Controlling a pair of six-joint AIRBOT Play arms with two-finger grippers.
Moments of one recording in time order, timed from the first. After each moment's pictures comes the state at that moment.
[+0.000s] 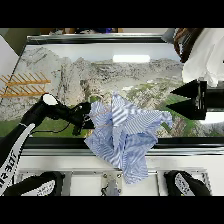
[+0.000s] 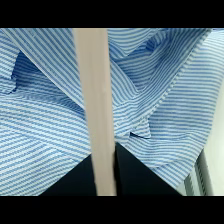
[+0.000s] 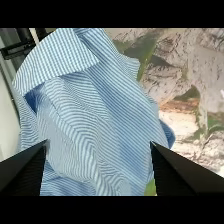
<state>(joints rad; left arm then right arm) -0.14 -1.31 0.91 0.77 -1.36 0.19 -0.44 -0.94 1.15 -0.41 1.69 0.34</state>
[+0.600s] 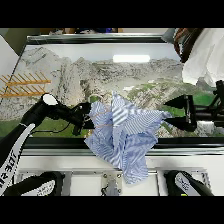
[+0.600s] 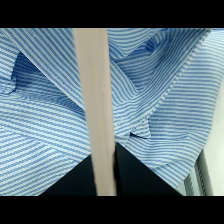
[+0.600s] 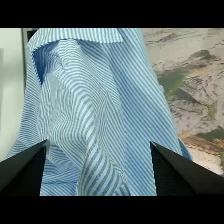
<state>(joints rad) -0.15 -1.31 0.91 0.77 -1.36 0.19 -0.49 -1.07 0.84 -0.29 1.78 -0.17</state>
